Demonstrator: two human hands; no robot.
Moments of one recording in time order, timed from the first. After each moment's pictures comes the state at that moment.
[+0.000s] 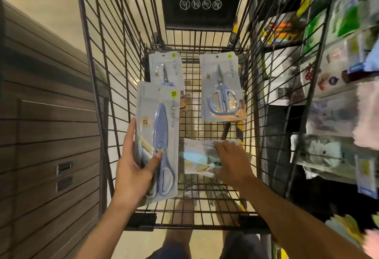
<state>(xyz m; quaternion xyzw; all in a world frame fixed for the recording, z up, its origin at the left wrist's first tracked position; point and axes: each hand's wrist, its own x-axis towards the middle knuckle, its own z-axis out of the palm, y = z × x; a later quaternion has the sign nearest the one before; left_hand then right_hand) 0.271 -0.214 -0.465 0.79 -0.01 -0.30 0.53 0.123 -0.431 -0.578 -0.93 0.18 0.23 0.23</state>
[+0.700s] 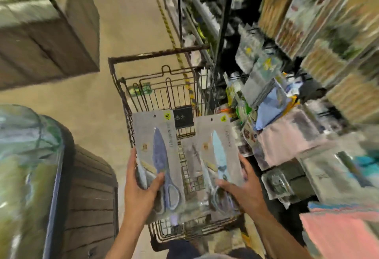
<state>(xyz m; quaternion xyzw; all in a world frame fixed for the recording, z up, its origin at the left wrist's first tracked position) 0.284 -0.225 -0.187 0.80 -0.18 -0.18 0.54 0.083 -0.417 -0.219 -0.63 0.44 -0.19 0.61</state>
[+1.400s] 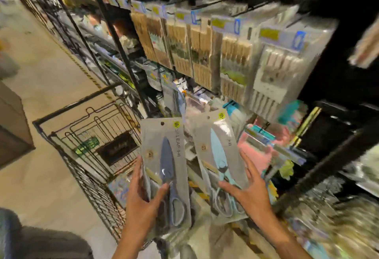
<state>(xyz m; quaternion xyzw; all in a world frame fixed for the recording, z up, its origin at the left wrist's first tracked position) 0.064 -0.206 -0.101 0.69 -0.43 -0.28 0.51 -0.192 -0.293 -0.132 -0.57 0.50 -0.42 0.50</state>
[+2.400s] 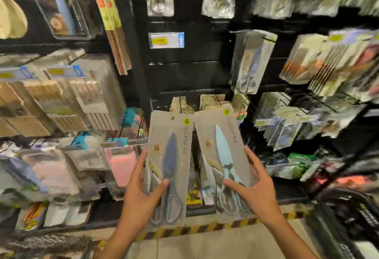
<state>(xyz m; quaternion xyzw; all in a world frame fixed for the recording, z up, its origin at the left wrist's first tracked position) -0.163 -0.150 -0.042 0.35 -0.71 -0.47 0.39 -0.388 0.017 -0.049 -0.34 0.69 -0.61 0.18</state>
